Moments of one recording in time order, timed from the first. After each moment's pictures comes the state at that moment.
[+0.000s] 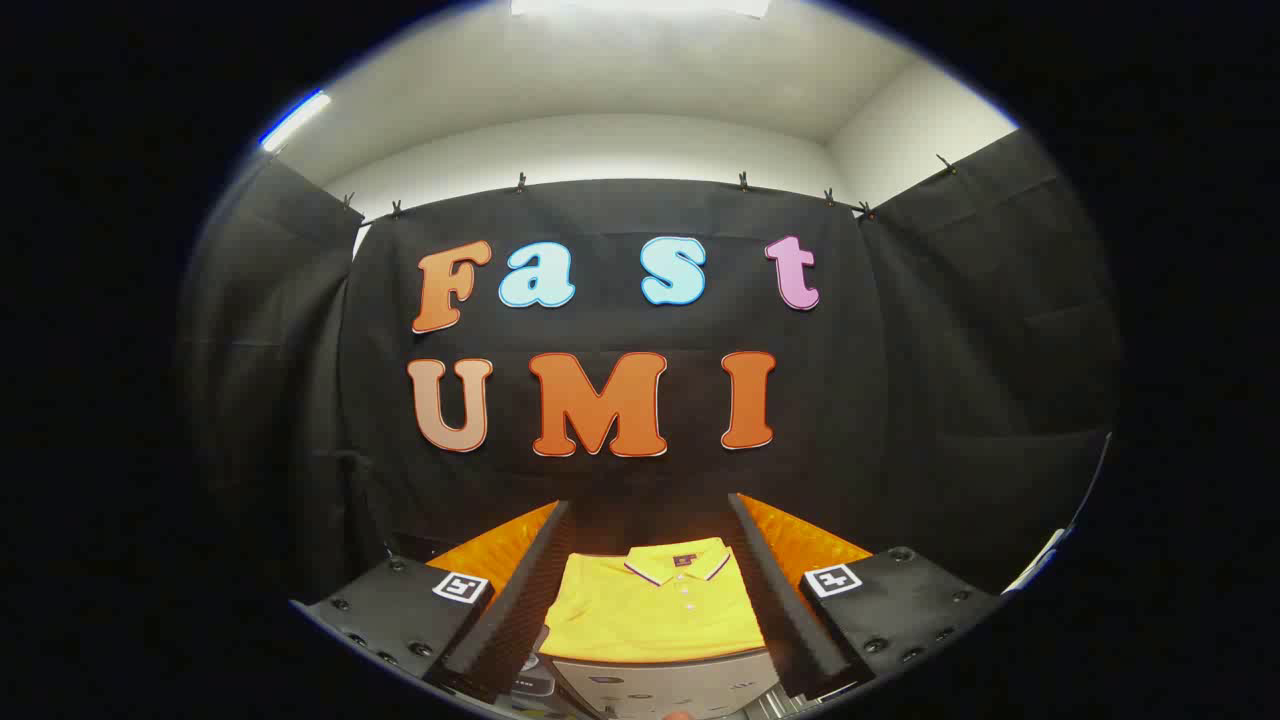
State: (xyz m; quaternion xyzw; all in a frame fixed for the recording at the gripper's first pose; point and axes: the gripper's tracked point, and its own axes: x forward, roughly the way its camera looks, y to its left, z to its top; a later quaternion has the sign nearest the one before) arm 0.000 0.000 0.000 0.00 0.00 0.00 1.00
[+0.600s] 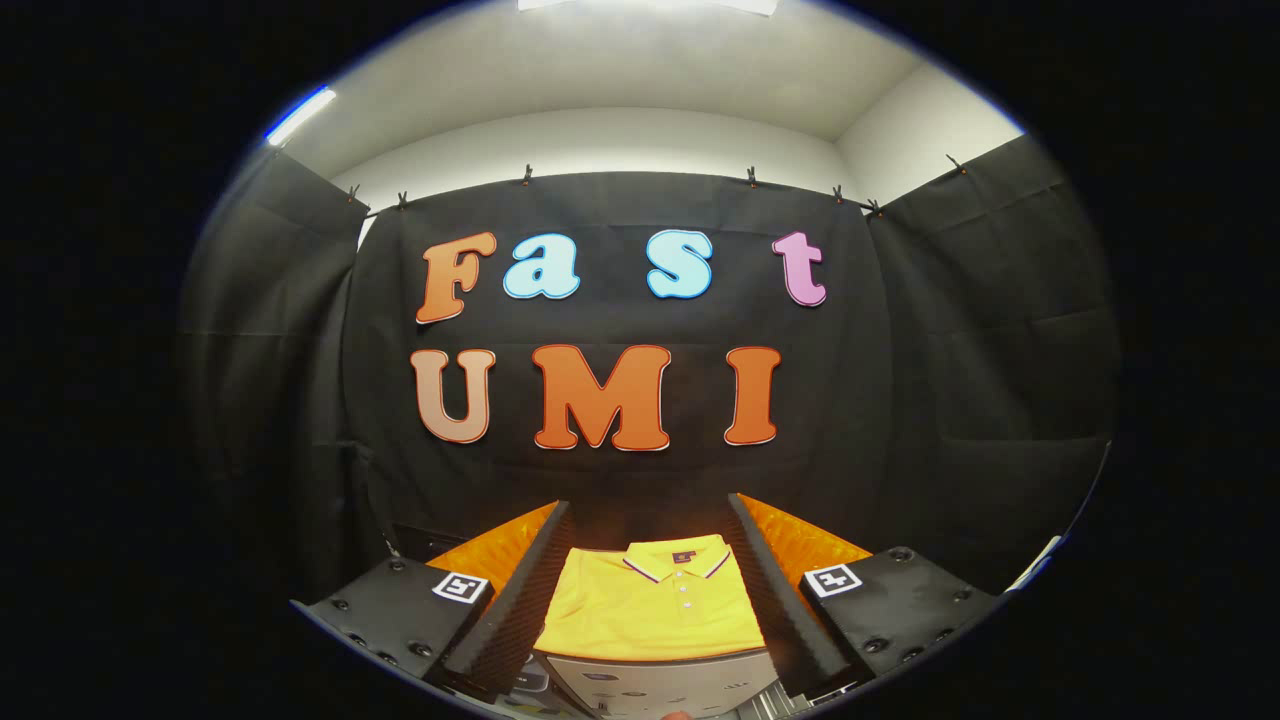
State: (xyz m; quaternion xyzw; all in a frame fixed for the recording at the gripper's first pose) arm 0.005 0.005 -0.004 -0.01 0.01 0.01 1.00
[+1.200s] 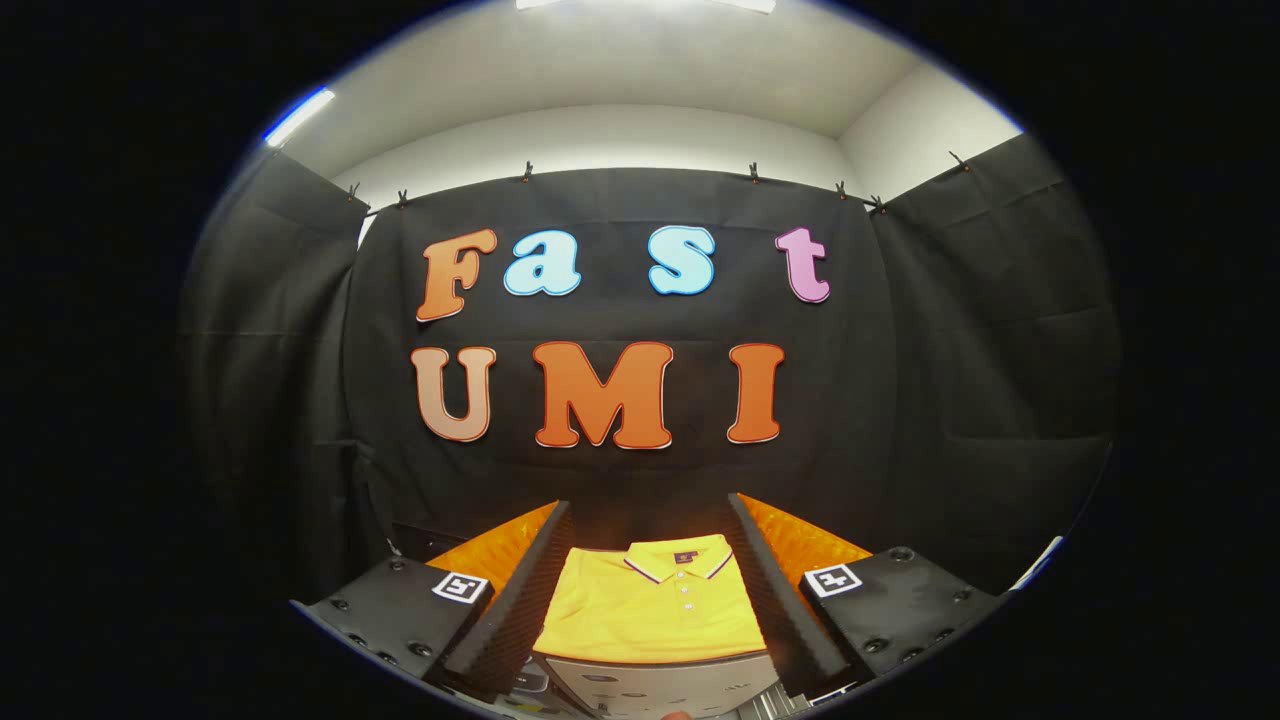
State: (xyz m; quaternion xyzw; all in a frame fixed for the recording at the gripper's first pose) arm 0.018 0.002 -0.007 -0.01 0.01 0.01 1.00
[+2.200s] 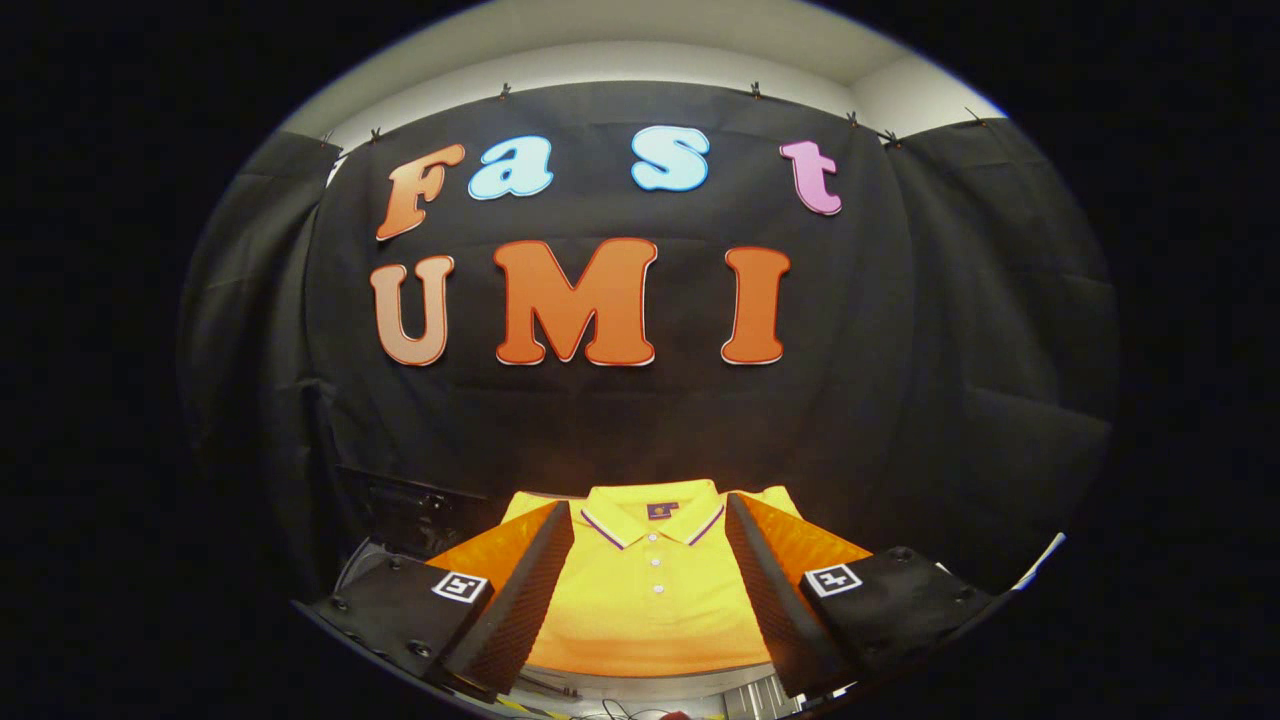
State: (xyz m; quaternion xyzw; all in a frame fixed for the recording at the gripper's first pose) arm 0.146 -0.046 -0.138 -0.01 0.14 0.01 0.99
